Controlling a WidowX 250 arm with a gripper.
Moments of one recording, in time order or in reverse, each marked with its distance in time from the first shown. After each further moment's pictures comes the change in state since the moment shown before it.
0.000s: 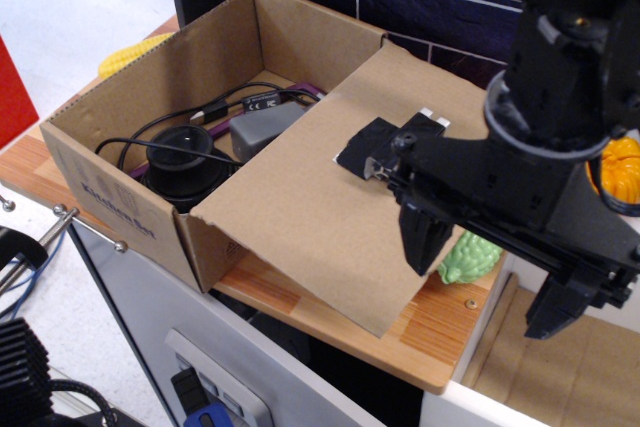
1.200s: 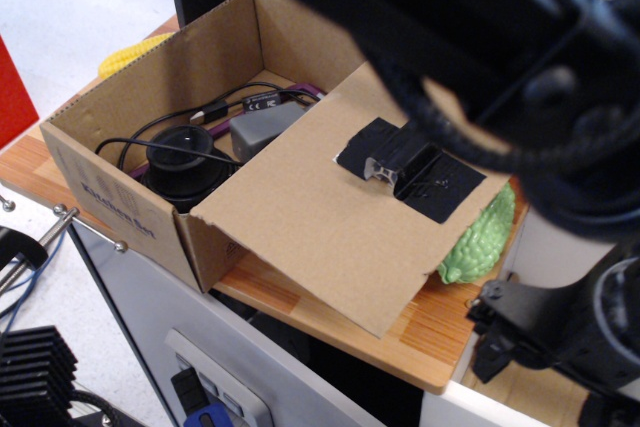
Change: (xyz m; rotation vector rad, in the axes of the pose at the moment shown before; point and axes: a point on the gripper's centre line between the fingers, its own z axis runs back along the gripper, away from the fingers) arm -0.011 -0.044 -0.068 0.128 -0.059 0.037
